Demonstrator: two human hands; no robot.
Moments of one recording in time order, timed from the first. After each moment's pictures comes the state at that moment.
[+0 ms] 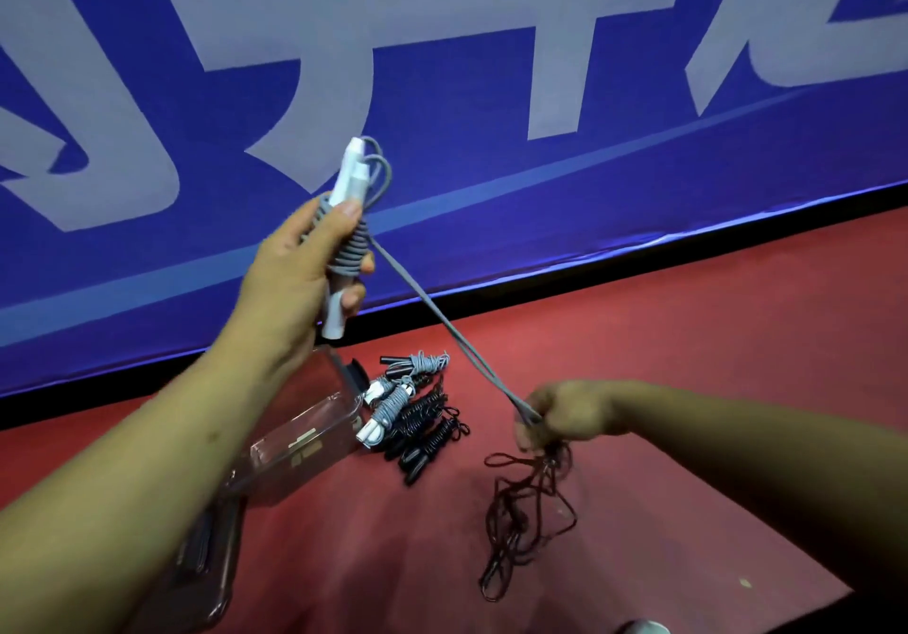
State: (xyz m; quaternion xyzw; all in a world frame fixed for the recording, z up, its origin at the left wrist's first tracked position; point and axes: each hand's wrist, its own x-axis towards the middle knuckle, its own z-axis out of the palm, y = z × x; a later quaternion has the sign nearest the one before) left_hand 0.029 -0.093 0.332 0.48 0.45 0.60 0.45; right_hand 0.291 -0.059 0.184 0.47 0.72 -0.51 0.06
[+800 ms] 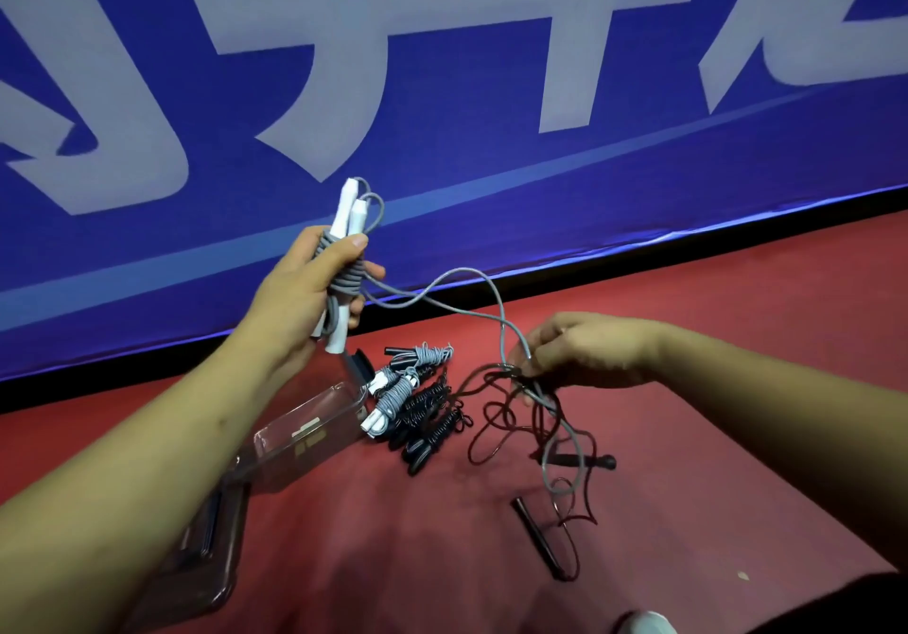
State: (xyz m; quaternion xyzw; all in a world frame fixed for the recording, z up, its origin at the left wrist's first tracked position) left_hand -0.004 -0.085 0.301 0.47 0.52 0.53 0.47; right_hand 0.284 -0.049 0.250 0.39 0.62 -0.68 -0.07
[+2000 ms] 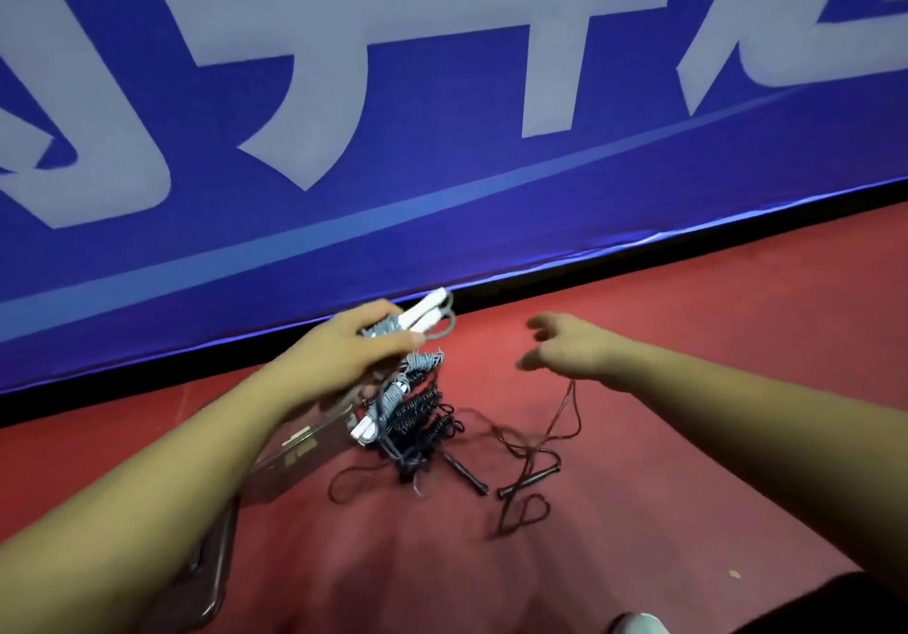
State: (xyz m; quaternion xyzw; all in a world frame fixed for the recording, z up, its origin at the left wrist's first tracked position) left_hand 0.022 -0.100 0.280 0.62 0.56 0.28 0.48; right_hand 0.283 -0.048 0.241 0.62 0.64 -0.44 -0.11
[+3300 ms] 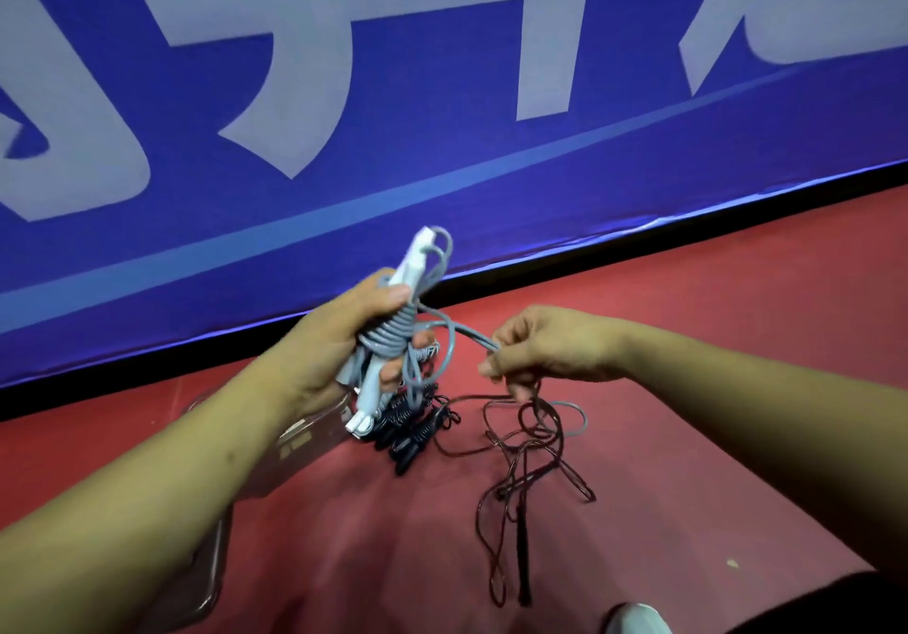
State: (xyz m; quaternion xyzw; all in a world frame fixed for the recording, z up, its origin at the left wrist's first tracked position) left_hand 0.043 -0.097 0.281 0.48 0.34 0.37 0.72; right_hand 0.282 -0.049 0.246 0.38 0.68 -0.62 -0.09
